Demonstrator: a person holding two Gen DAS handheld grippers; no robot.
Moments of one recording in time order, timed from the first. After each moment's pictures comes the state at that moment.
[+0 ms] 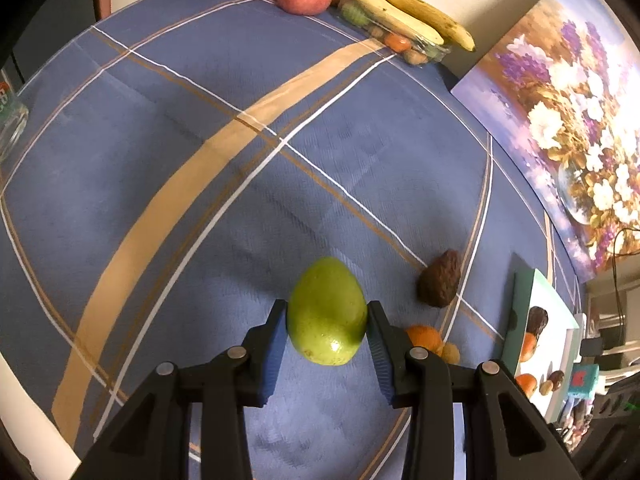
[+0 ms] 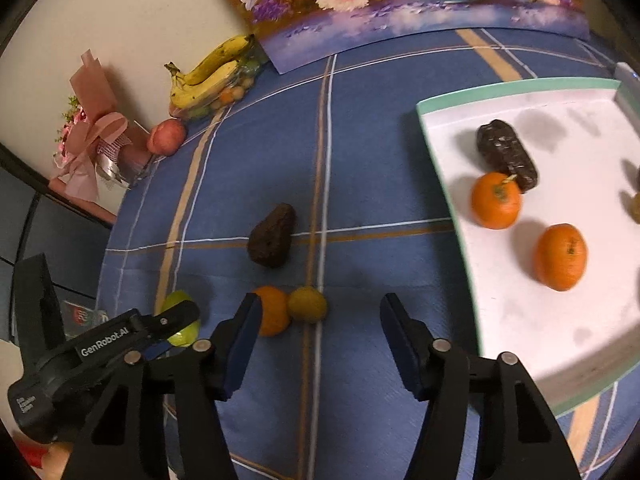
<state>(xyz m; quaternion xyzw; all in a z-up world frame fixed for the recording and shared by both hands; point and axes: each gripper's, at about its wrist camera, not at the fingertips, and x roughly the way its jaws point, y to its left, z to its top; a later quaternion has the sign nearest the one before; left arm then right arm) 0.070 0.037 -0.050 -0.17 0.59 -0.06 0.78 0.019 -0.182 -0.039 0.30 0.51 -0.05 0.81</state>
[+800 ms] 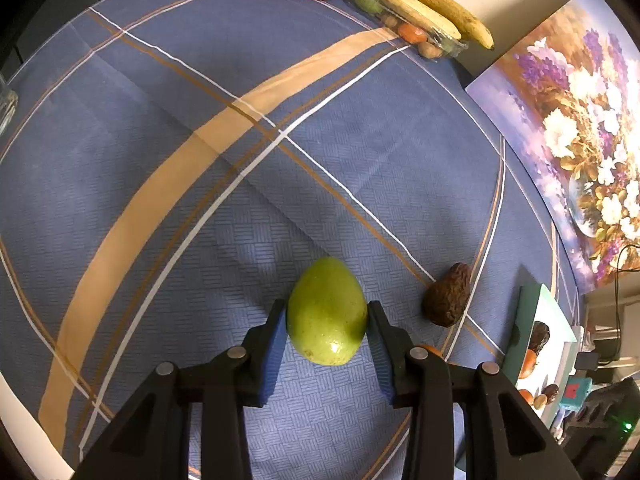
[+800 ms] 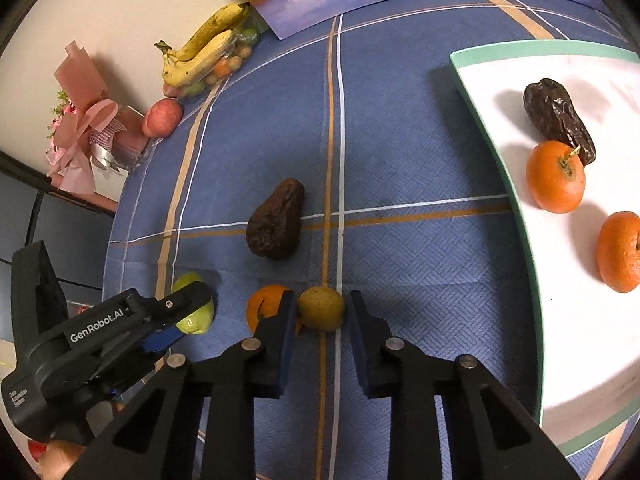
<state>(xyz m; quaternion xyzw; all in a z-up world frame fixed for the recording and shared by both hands) 0.087 0.034 -0.070 -0.19 0.61 -0.05 0.77 0.044 -0.175 -0.067 0.32 0.53 -0.03 0.78</state>
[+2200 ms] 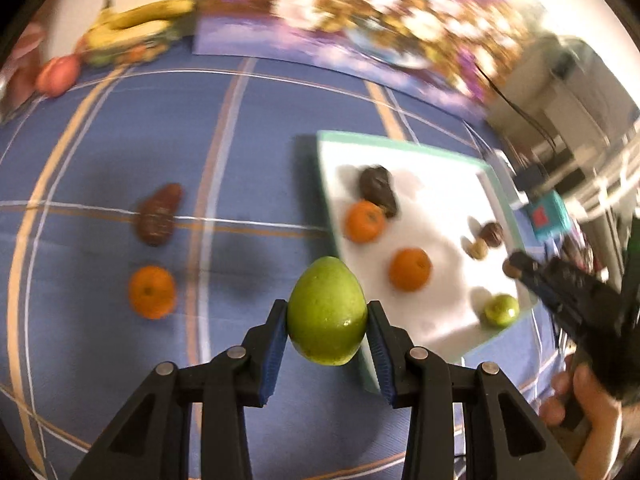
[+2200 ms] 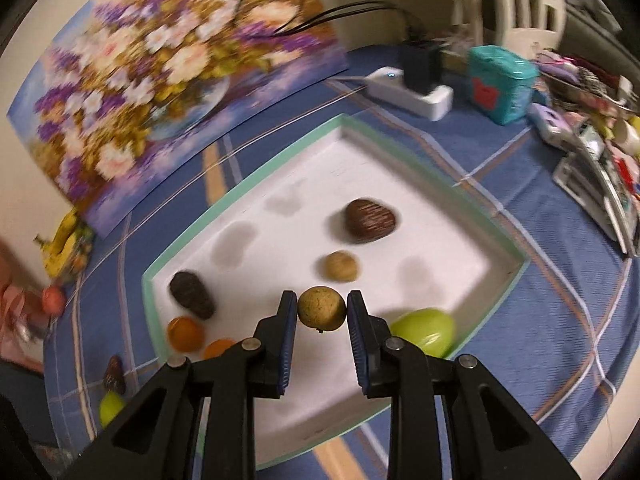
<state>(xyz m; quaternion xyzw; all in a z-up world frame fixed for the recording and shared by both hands) -0.016 -0.146 -0.021 0.01 0.55 -0.31 0.77 -0.110 -0.366 -0.001 0.33 0.40 -0.36 0.77</state>
